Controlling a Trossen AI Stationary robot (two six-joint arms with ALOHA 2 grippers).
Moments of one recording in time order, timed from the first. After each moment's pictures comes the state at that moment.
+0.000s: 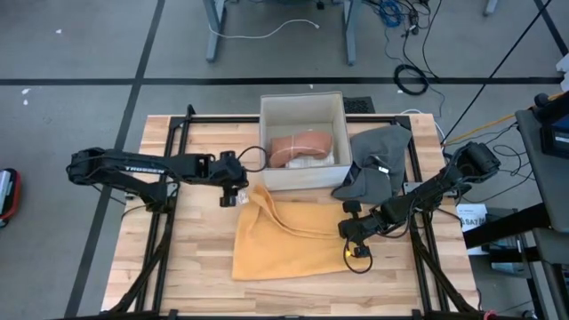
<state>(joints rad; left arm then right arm) 0.13 1.23 0.73 -0.53 -0.14 0.21 0.46 1.43 0.55 -0.18 0.15 0.29</state>
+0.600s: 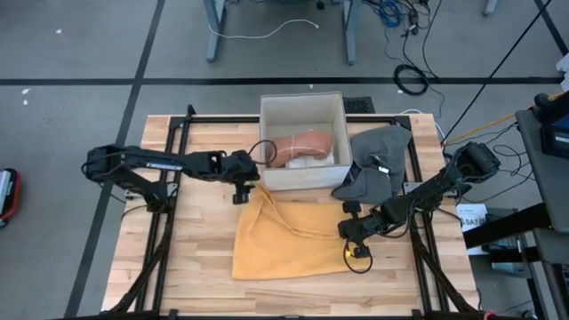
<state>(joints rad) 0.21 1.39 0.74 -0.33 -0.04 0.20 0.46 1.43 0.55 -0.17 0.15 0.29</state>
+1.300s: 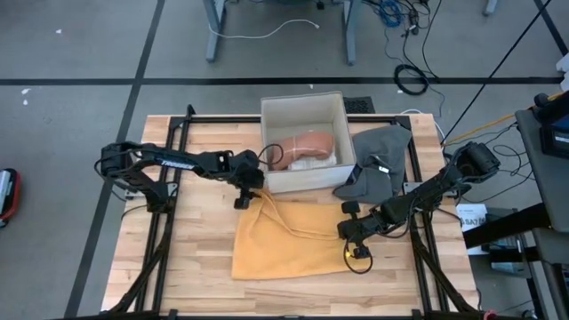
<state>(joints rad) 0.26 1.54 0.74 -0.17 0.27 0.38 0.46 1.43 0.55 -0.15 0.14 0.28</state>
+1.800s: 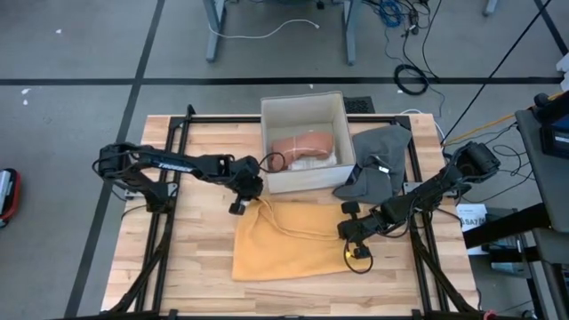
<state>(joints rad) 0.20 1.52 0.76 -0.28 0.28 0.43 0.46 1.43 0.55 -0.15 0.14 0.28</state>
